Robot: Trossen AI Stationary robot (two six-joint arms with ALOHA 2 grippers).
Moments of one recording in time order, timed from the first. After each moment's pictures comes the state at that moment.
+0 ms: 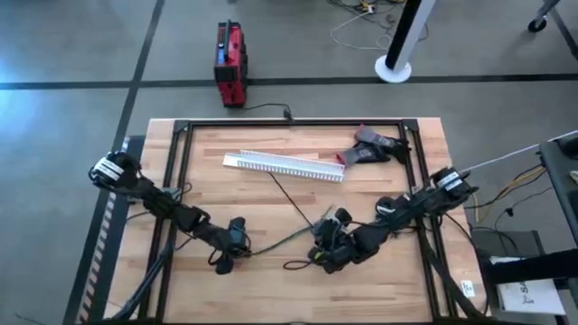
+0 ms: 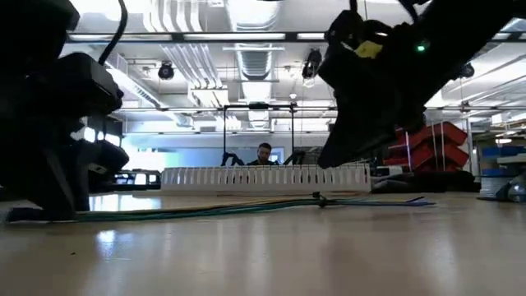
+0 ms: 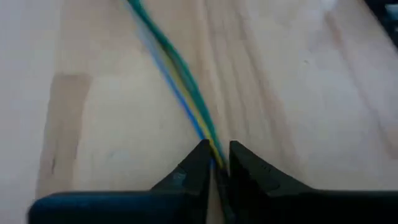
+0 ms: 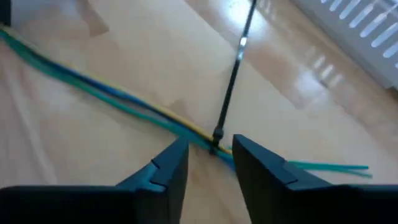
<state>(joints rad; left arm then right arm) -0.52 1.45 0.36 0.40 -0.09 -0.41 0.49 1.94 1.06 -0.32 0.73 0.93</state>
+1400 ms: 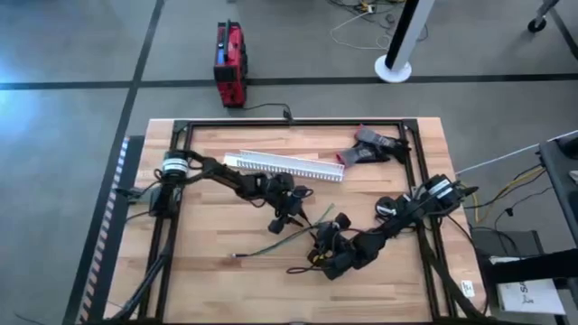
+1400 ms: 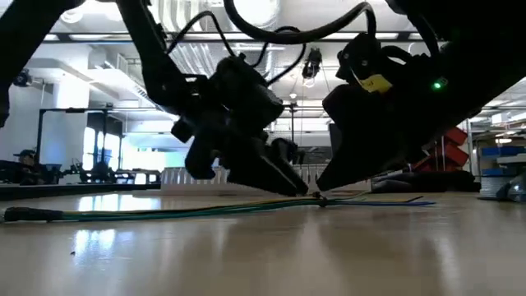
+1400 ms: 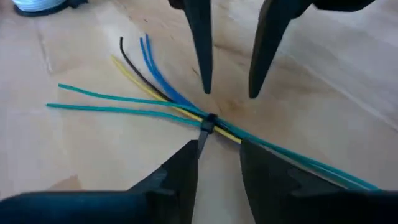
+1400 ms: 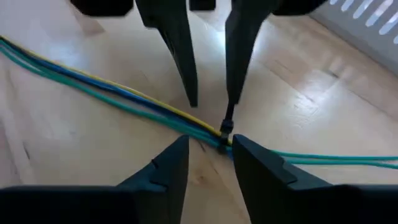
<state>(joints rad) 0.10 2.04 0.98 0.43 0.54 0.41 0.52 2.03 0.99 -0.12 0.85 0.97</state>
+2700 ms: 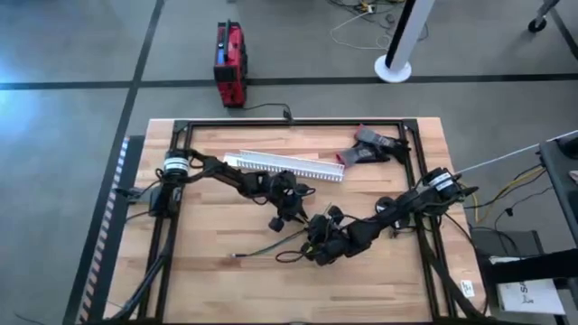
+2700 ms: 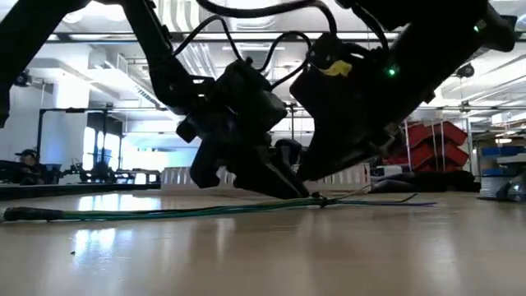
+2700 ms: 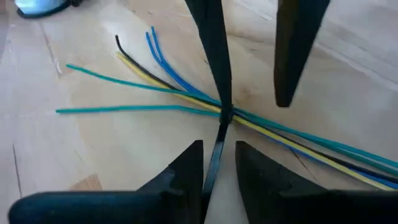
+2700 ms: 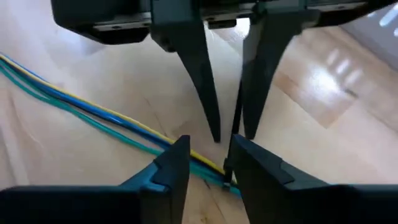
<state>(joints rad) 0.11 2.06 1.00 0.42 0.53 0.51 0.42 1.99 1.05 -0.16 0.70 0.87</state>
